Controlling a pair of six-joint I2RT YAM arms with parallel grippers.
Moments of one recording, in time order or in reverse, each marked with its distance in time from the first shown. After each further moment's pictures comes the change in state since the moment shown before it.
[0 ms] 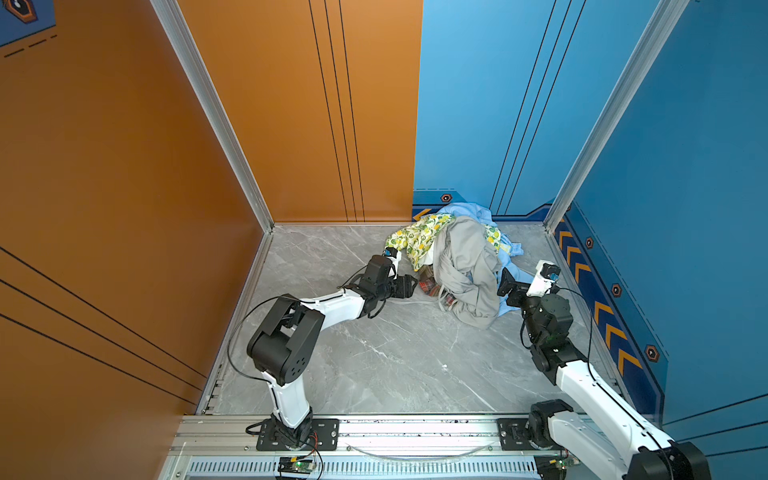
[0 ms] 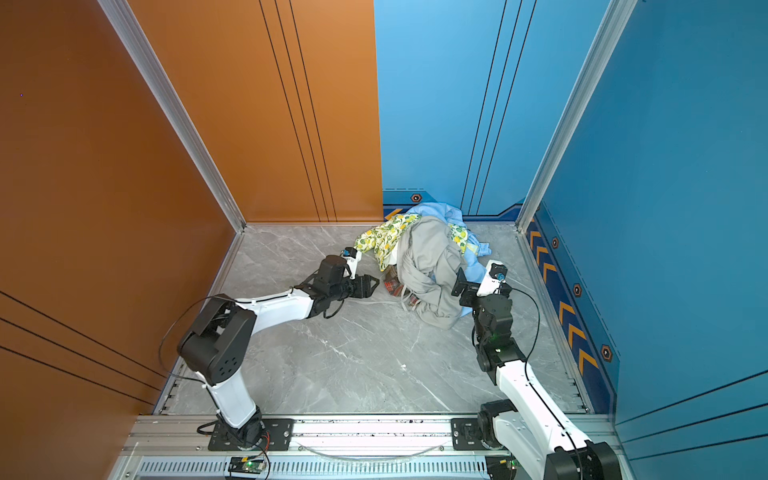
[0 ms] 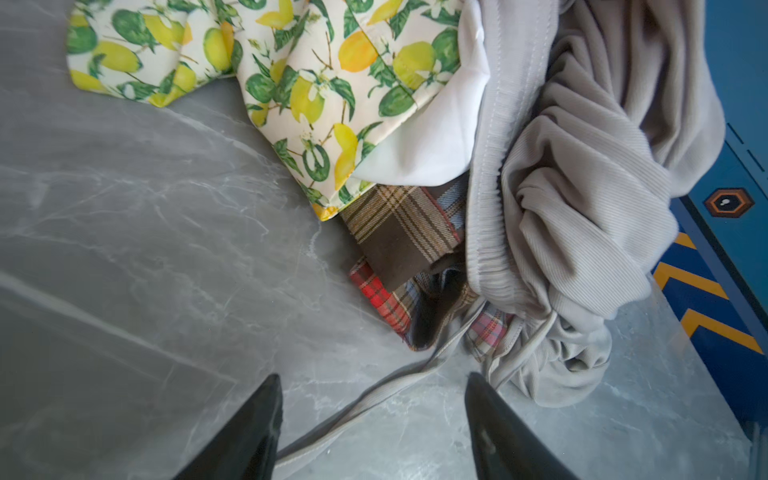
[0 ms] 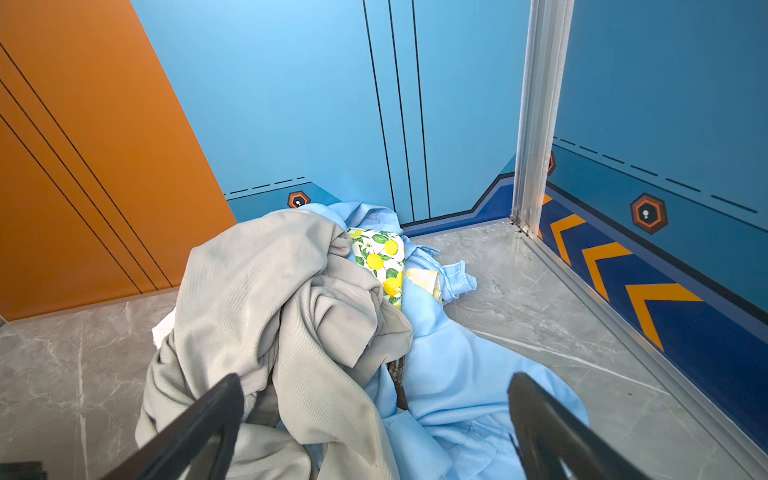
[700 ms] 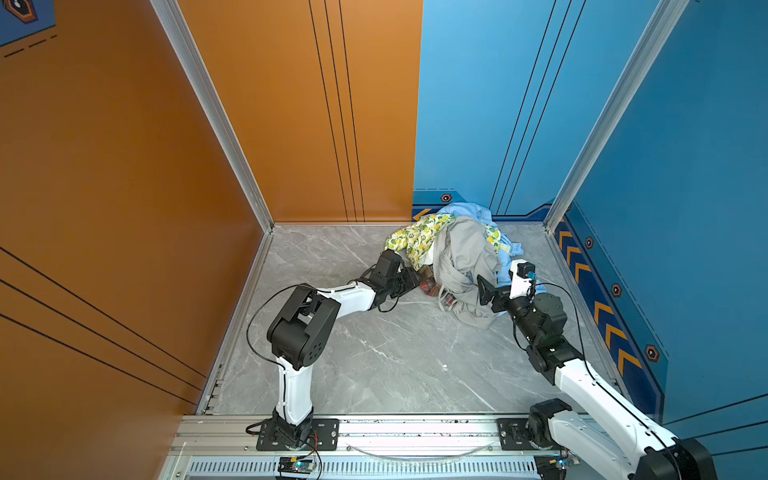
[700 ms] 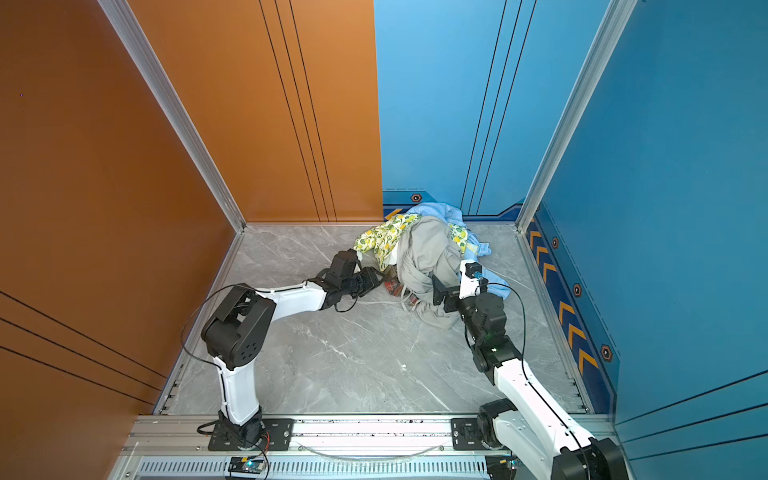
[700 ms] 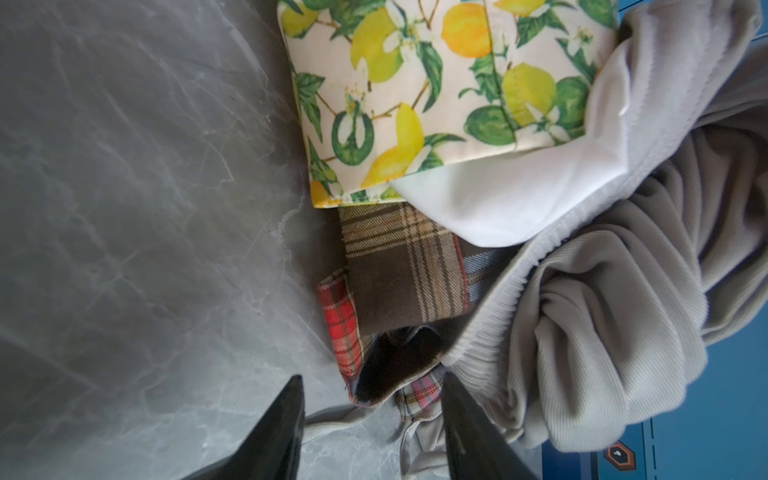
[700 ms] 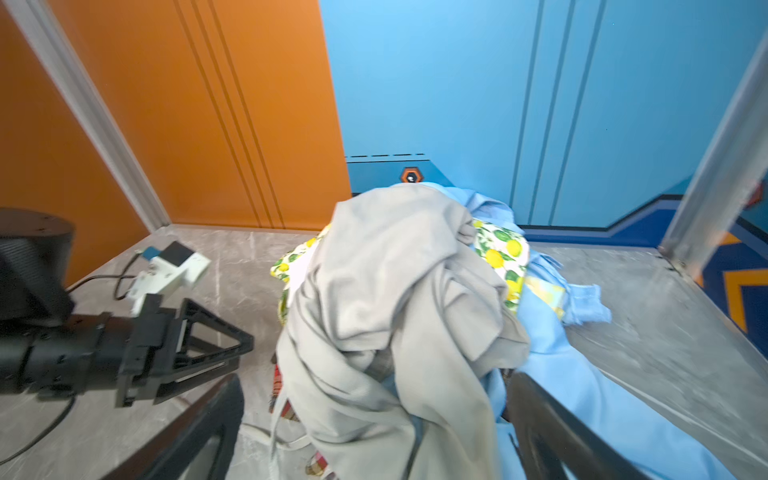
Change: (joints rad) left arm -0.026 0.102 0.096 -0.026 0.034 -0.453; right arm 0.126 0.011 0.046 -0.045 -0.282 -0.132
